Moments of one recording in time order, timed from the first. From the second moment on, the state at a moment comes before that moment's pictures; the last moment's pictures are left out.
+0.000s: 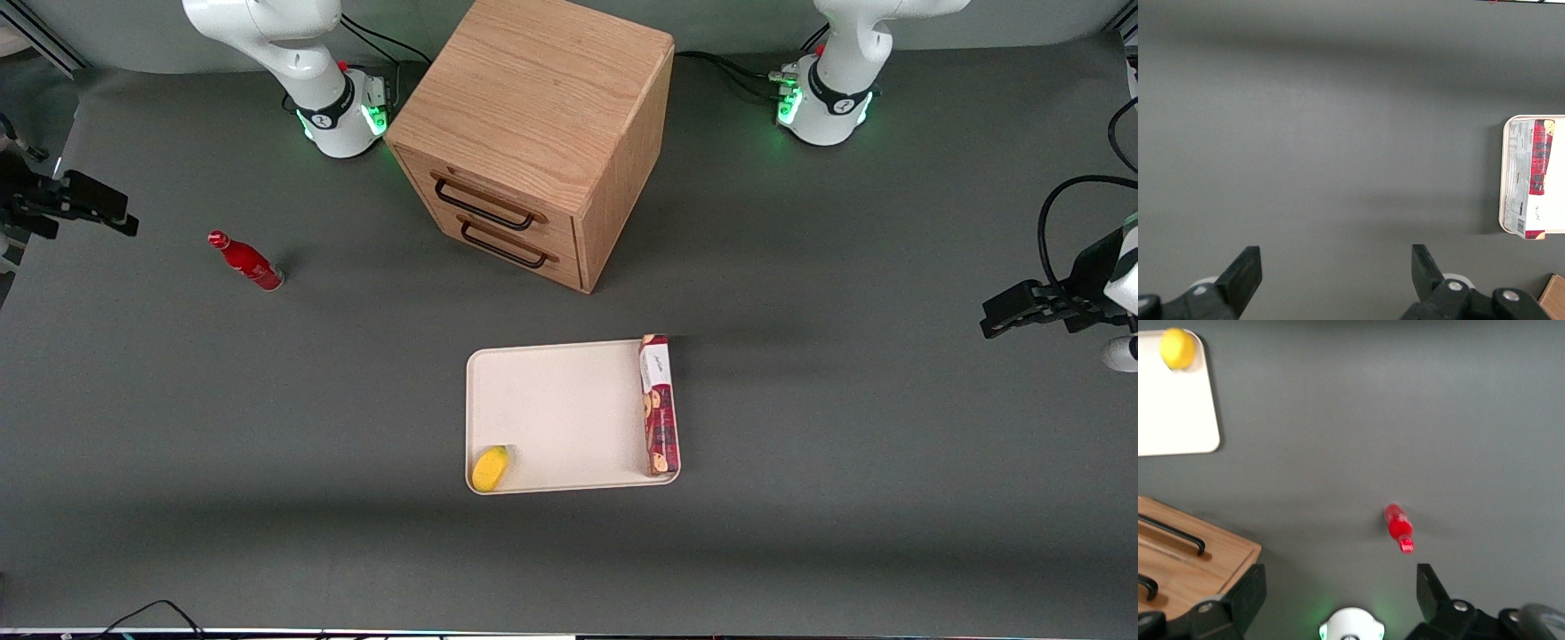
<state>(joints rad) 0.01 -0.02 -0.05 -1.48 -0.02 1.33 -0.01</state>
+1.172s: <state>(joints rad) 0.00 -0.34 -0.25 -2.68 -0.14 2.29 -0.12</state>
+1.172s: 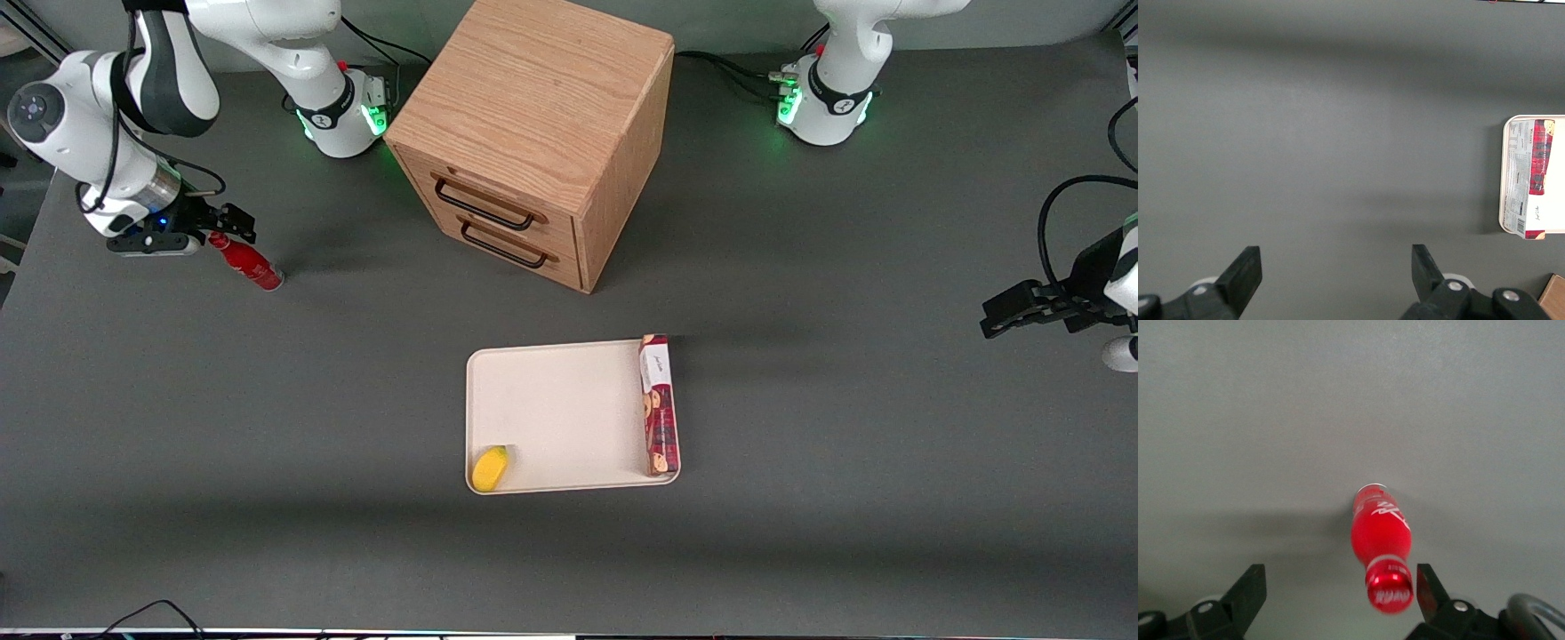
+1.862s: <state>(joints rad) -0.02 -0.31 -0.26 -2.70 -0.17 2.30 -0.13</state>
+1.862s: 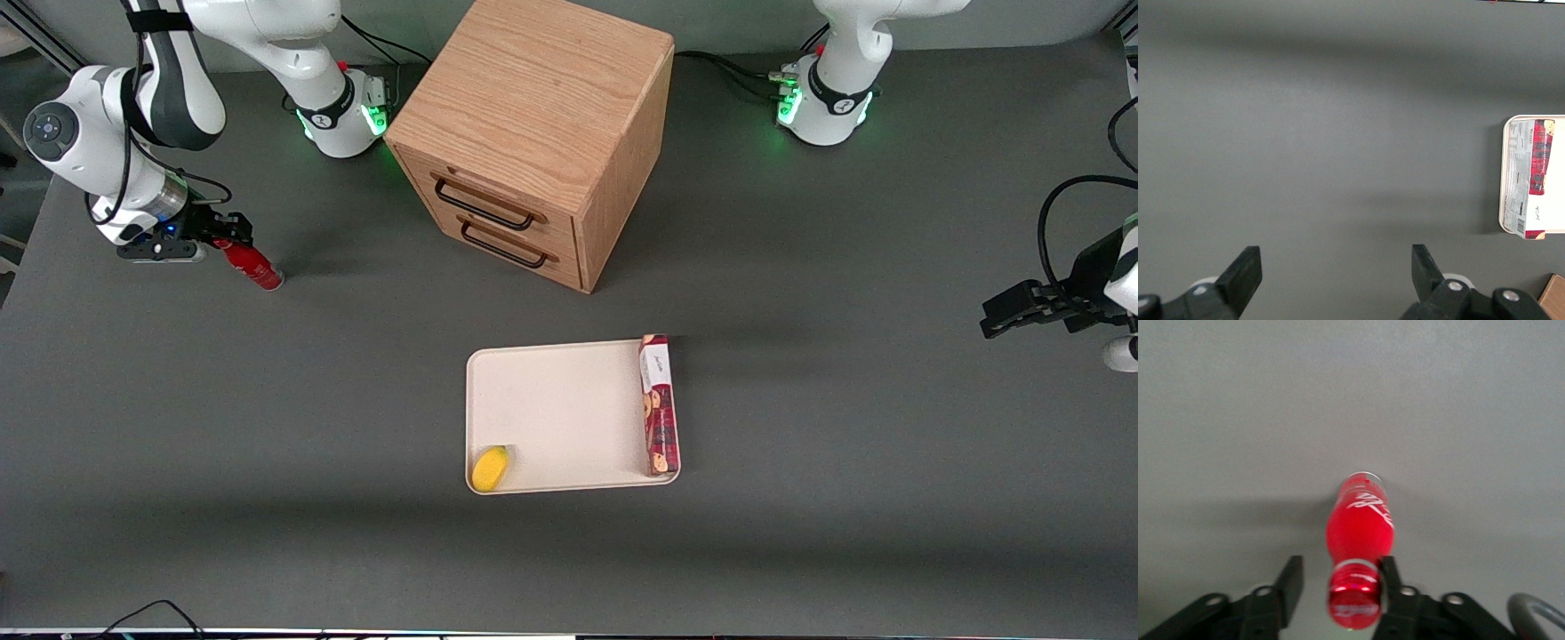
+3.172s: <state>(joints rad) 0.02 -0.18 -0.04 -1.71 0.02 1.55 -0.21</state>
